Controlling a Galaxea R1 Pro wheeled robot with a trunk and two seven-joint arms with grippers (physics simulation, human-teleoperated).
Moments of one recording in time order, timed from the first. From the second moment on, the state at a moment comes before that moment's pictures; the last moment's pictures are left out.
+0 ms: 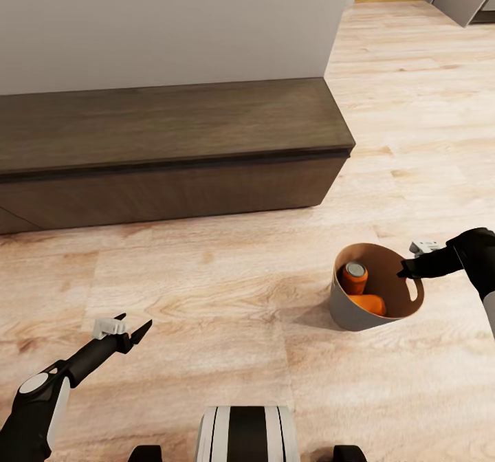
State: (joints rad) left arm -0.36 0.11 0.48 -1.11 -0.09 0.06 -0.82; right arm -1.13 -0.48 -0.10 -0.64 0.62 0.90 1.06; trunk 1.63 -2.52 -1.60
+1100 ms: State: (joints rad) left arm -0.36 0.11 0.48 -1.11 -0.09 0.06 -0.82; right arm -1.13 -0.45 -0.10 -0.59 0.66 0.87 0.99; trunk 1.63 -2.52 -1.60
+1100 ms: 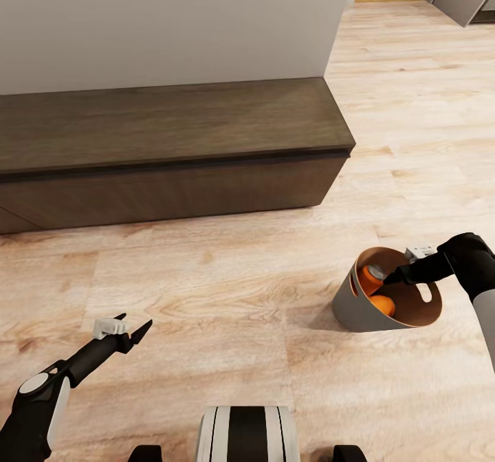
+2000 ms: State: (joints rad) left arm -0.37 0.11 0.48 -1.12 -0.08 0.06 -0.74; right arm -1.13 -0.44 -0.10 -0.59 0.63 0.88 1.00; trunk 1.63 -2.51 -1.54
